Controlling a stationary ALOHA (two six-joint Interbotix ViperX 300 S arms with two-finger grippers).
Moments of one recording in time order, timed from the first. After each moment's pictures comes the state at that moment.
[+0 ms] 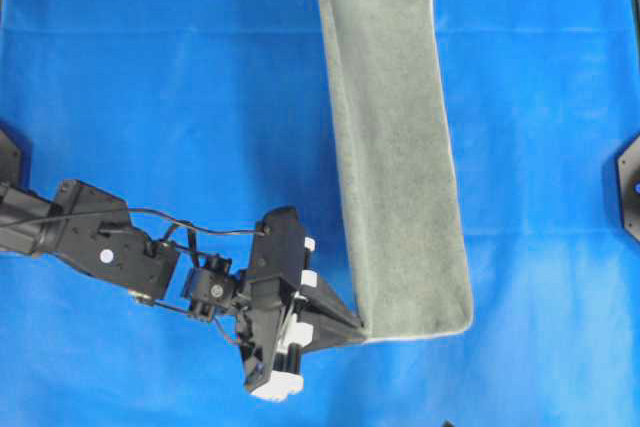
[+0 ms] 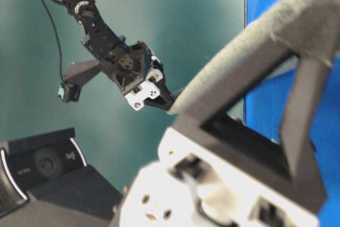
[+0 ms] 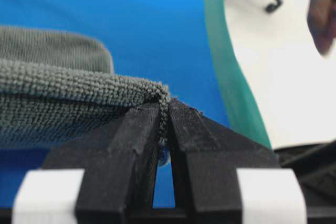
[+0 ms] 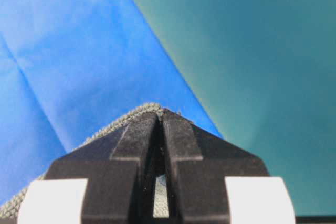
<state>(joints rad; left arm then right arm) -0.35 0.19 0.52 -0.07 -0.36 -0.40 -0.55 0.17 0.25 -0.30 0.20 0.29</state>
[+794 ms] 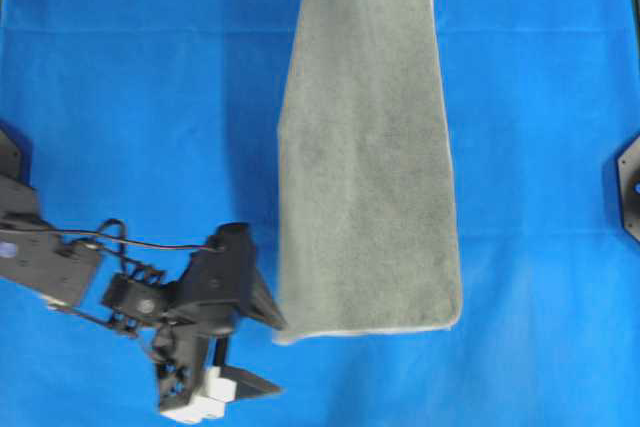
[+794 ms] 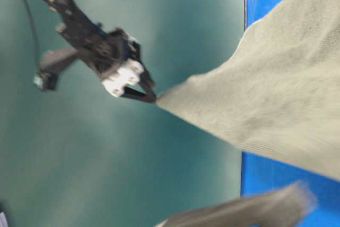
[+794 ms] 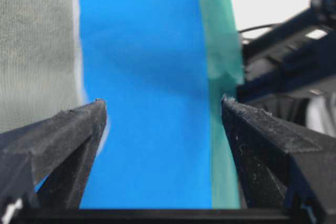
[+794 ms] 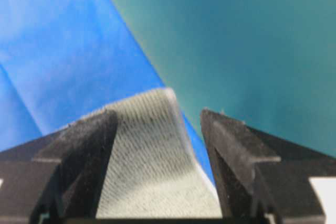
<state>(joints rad) -0.41 -0.10 0.59 -0.06 0.09 -0.44 -0.54 0.03 0.27 -0.30 0.34 0.27</state>
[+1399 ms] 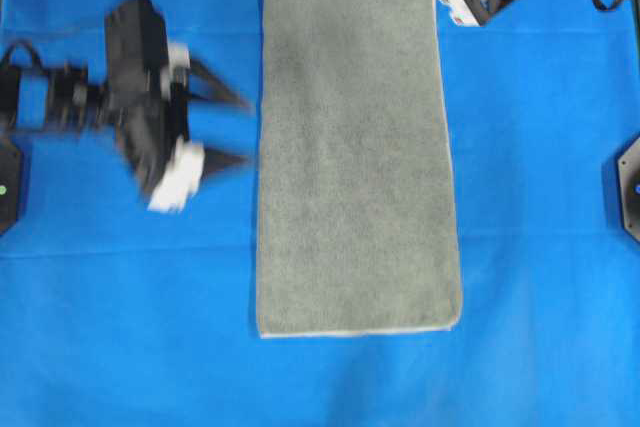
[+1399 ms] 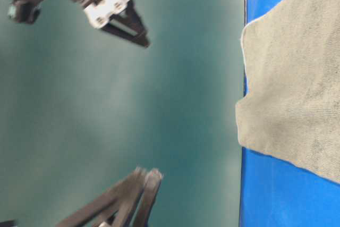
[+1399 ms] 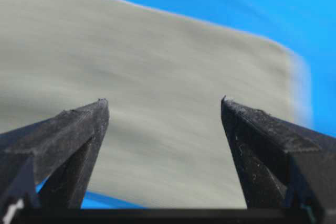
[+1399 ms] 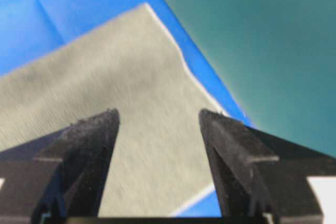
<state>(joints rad) 0.12 -0.37 0.81 -0.03 0.02 -0.23 -0.54 -0.29 0.66 -0.30 0.26 0.29</state>
